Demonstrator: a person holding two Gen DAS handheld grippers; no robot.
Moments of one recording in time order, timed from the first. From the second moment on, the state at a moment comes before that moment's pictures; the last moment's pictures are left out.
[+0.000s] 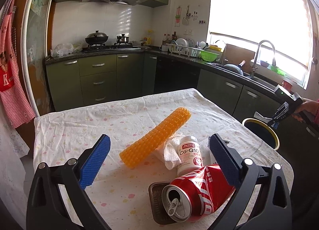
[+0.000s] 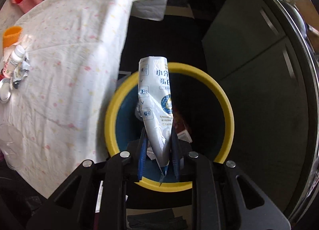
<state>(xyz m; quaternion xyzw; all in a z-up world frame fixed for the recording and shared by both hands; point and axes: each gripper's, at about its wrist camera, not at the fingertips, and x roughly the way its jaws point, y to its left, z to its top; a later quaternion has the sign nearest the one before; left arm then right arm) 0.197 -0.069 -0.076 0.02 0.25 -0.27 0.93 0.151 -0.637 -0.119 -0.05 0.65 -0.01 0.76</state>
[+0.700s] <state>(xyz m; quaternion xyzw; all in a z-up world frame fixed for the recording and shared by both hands) 0.210 -0.077 -0.075 0.04 0.28 -0.28 0.92 0.110 -0.595 -0.114 0.03 0.61 0.01 0.80</state>
